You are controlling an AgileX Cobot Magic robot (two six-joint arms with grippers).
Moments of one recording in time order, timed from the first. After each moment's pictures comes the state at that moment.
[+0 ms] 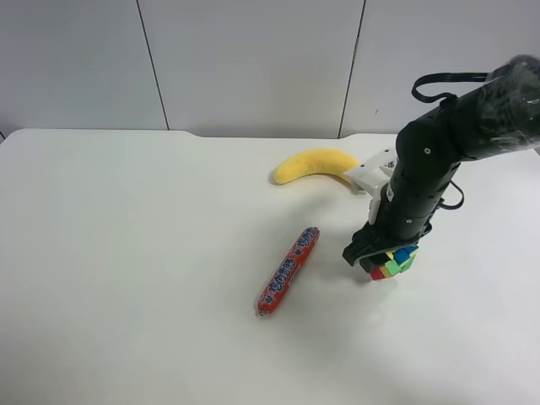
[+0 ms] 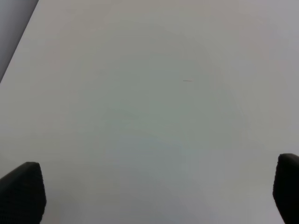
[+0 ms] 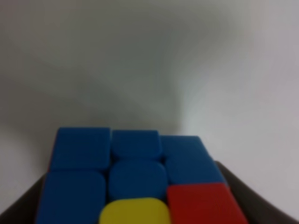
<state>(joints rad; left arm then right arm) 0.12 -0.01 -0.51 -0.03 1.06 0.04 0.44 1.81 -0.89 -0.16 0.57 0.00</state>
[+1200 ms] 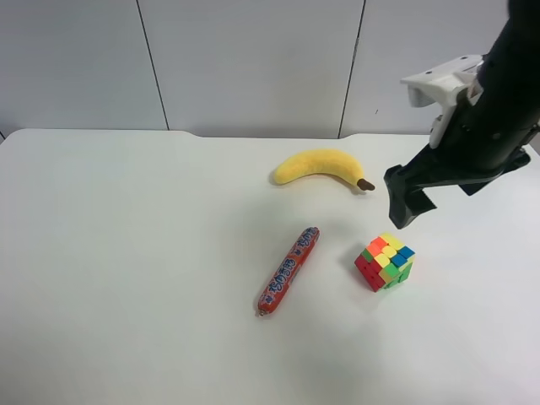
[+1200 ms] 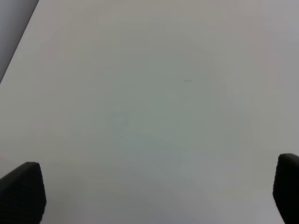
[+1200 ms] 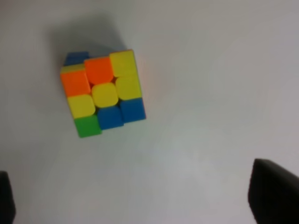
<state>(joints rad) 0.12 -0.01 -0.51 -0.03 1.06 0.04 0.44 1.41 -1.04 -0.09 1.06 0.03</state>
